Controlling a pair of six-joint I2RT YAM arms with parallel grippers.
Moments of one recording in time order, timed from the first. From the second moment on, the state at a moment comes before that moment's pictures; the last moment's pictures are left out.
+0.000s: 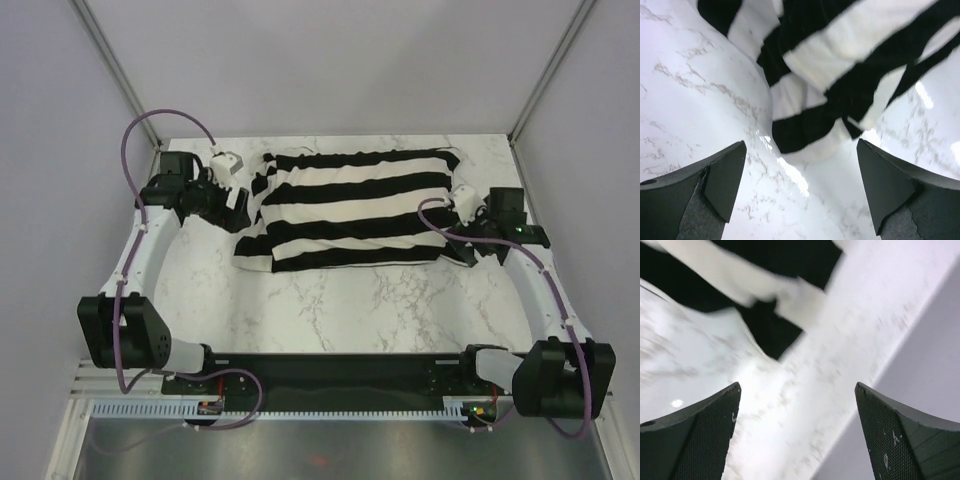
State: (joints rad) left arm -0.01 1.48 1.32 -0.72 0.48 0.37; right arm 0.01 1.25 0.98 -0.68 -0.05 -0.68
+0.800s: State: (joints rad) left arm -0.13 1.69 0.97 -0.50 0.47 0.84; right arm -0.19 1.67 0.90 -0.18 -0.31 -1.01
